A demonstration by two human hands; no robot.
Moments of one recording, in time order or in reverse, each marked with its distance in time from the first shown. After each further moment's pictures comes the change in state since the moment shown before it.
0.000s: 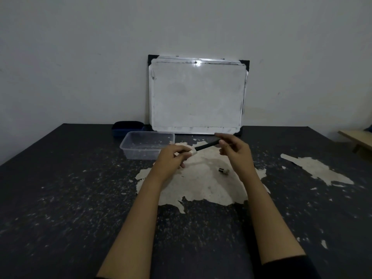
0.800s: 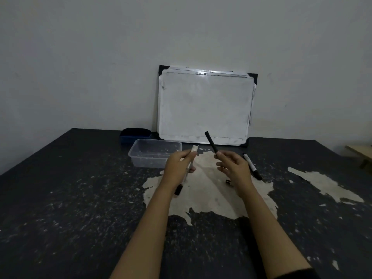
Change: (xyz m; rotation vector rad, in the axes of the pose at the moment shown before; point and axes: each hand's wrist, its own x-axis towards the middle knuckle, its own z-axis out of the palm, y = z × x) left_hand 0.002 0.015 0.007 -0.267 0.175 -0.062; right_hand -0.003 0.005 0.023 0.230 -0.019 0.284
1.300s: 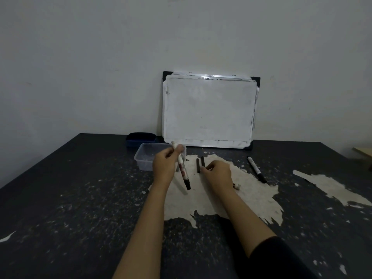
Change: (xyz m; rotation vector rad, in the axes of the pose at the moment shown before) left_hand 0.012 0.002 -0.032 0.072 0.270 0.010; right_hand 0.017 0.028 0.057 -0.810 0.101 -0.034
